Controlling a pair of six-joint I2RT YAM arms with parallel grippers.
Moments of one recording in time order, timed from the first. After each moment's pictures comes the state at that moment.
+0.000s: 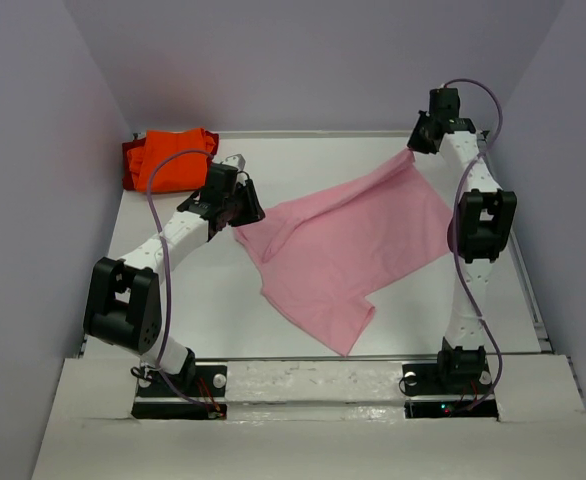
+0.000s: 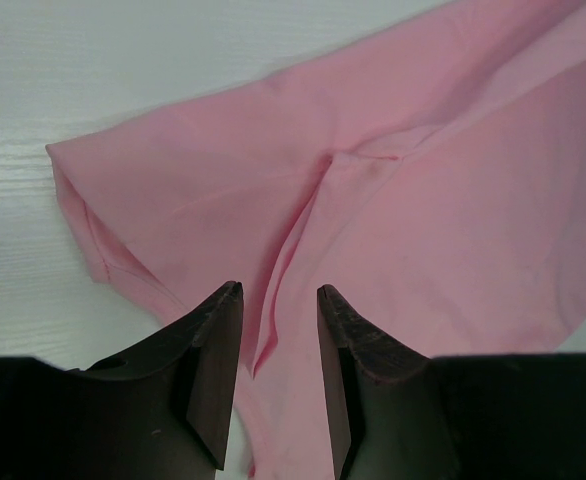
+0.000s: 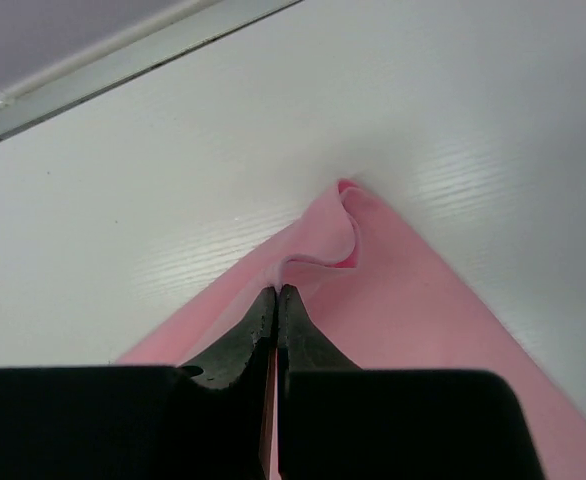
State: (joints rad) left arm -0.35 1.53 1.06 -0.26 0.11 -0.49; right arm 0.00 2.30 2.20 -0.65 0.06 0.37
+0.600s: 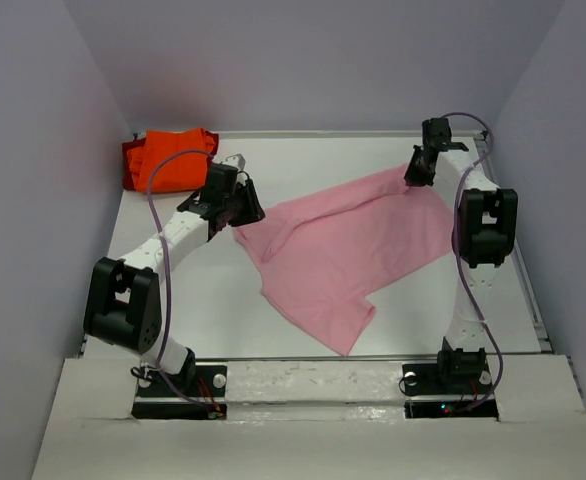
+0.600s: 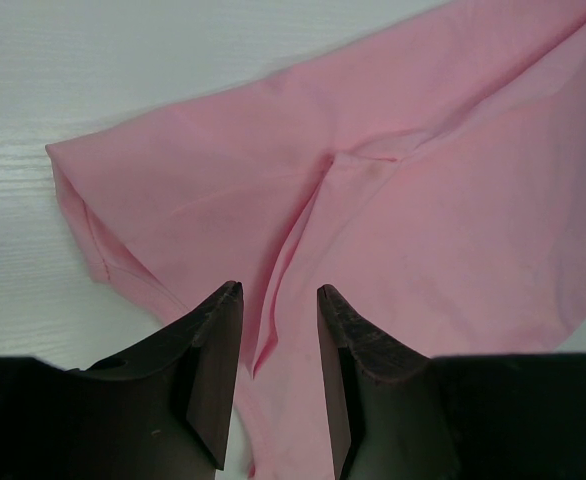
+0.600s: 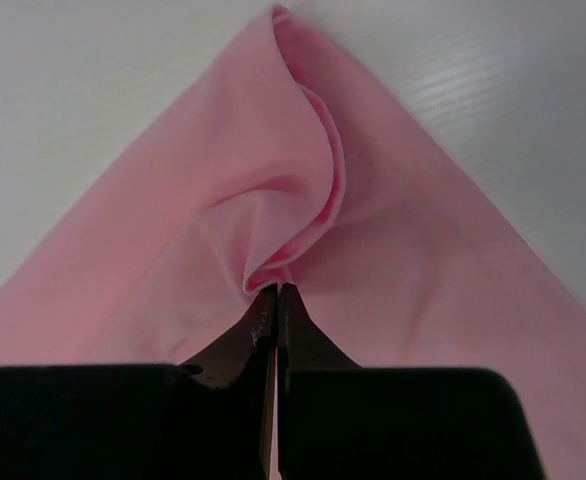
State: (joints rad) left arm -0.35 1.53 1.06 -0.26 0.11 -0.49; right arm 0.00 2.25 1.91 -0.60 0.04 0.39
